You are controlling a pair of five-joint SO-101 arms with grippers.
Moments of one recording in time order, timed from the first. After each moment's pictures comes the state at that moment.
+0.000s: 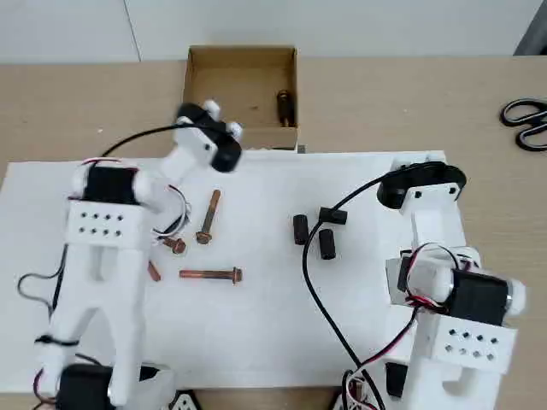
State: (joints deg) left arm 2.9 -16.4 12.8 93.0 -35.9; right arm 8.5 -53.7 32.5 96.2 17.5
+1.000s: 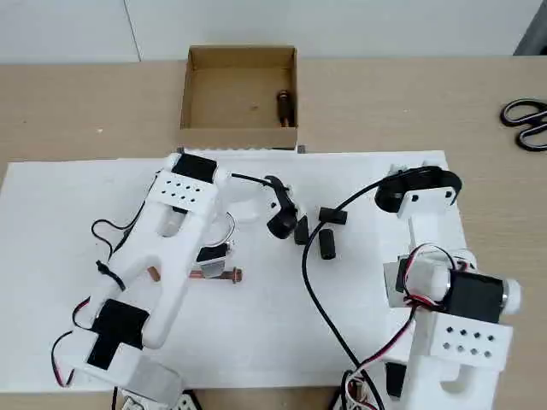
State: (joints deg) left arm 13.9 4.5 12.7 97.9 -49.8; right arm 8.5 -54.1 35.4 95.6 17.5
